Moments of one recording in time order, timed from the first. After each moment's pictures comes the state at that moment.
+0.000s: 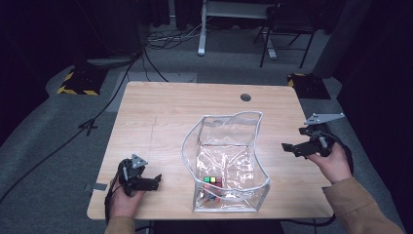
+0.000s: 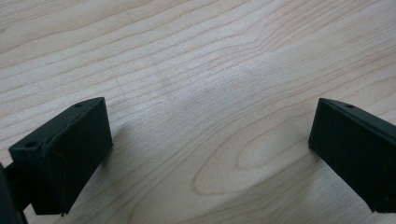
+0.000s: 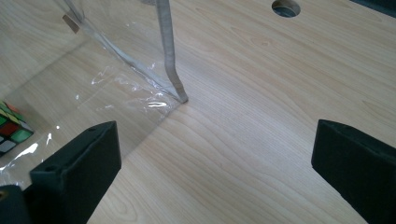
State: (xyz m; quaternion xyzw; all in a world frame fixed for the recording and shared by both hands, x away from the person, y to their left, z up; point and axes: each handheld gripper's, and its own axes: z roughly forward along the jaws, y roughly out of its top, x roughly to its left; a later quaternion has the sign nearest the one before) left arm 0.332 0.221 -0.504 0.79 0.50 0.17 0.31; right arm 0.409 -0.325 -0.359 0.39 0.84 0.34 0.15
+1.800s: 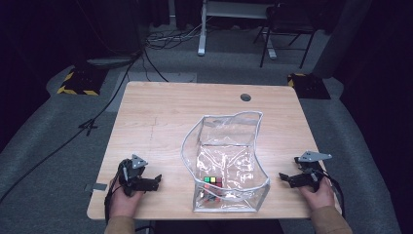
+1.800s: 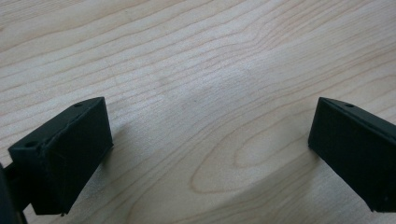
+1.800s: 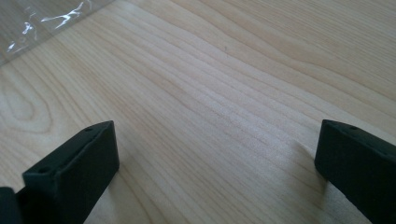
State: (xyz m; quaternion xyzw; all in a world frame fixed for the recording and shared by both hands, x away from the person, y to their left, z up) left arm 0.331 0.221 -0.504 0.79 0.50 0.17 0.31; right arm 0.381 -0.362 -0.505 0.37 0.84 0.36 0.16
